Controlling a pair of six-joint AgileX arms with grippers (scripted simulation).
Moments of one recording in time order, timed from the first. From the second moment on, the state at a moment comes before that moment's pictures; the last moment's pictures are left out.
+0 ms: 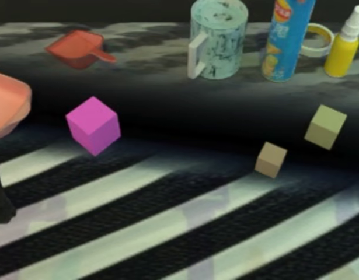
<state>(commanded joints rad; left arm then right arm) 0.00 0.00 0.00 0.00 0.00 0.00 0.00 0.00 0.00 0.00 0.00 0.00</state>
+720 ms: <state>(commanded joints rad) 0.00 0.00 0.00 0.00 0.00 0.00 0.13 0.57 0.50 -0.34 0.00 -0.18</state>
